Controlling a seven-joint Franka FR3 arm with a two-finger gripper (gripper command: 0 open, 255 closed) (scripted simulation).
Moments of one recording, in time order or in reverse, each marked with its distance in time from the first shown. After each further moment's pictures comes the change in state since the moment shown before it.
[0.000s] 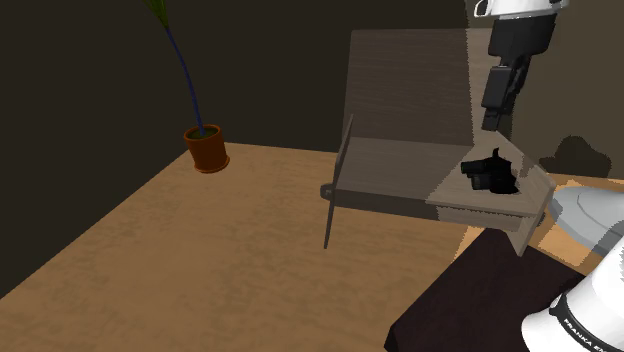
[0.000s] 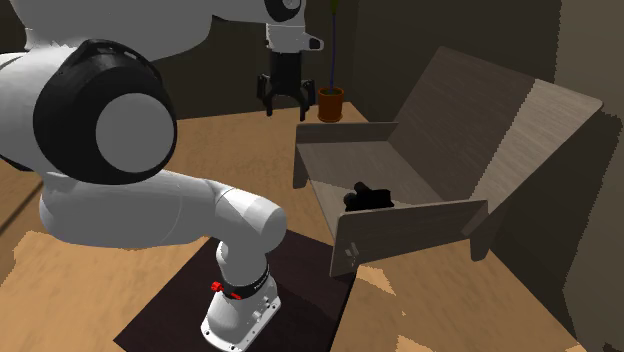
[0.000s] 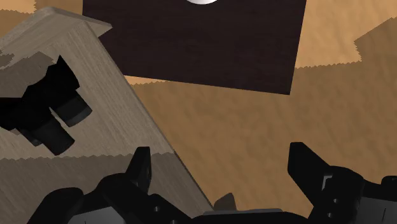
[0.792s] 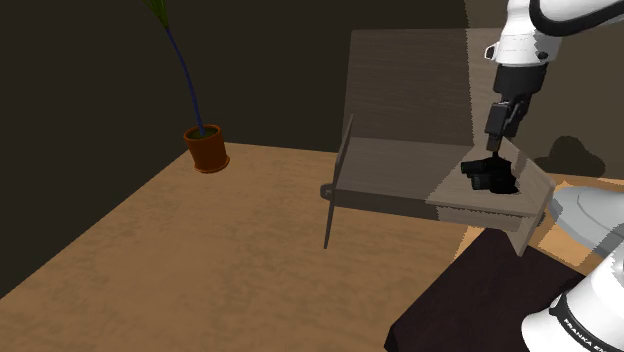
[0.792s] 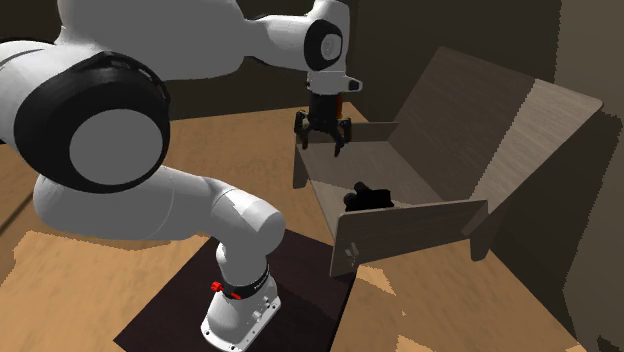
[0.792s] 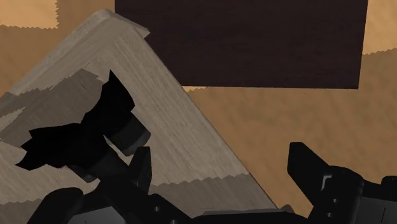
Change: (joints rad) arm -0.108 0.023 -0.151 -0.191 -0.137 0.207 -0.094
